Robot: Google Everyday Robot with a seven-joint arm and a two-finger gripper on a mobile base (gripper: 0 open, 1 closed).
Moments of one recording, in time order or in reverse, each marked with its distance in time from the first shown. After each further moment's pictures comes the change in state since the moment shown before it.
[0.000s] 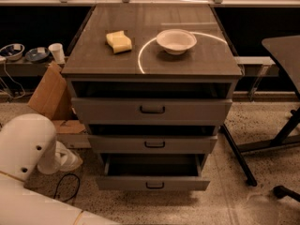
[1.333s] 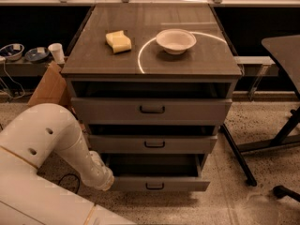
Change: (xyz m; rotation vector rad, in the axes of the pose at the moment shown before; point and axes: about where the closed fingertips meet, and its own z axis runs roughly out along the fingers) arm 0.188 -0.049 0.003 -0.165 0.134 -0.187
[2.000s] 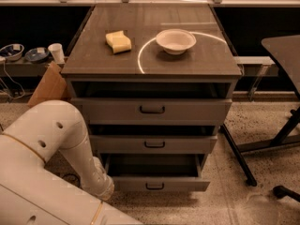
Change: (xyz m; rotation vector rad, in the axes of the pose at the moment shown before) arm 0.030 0.032 -0.002 -0.071 0.040 -0.054
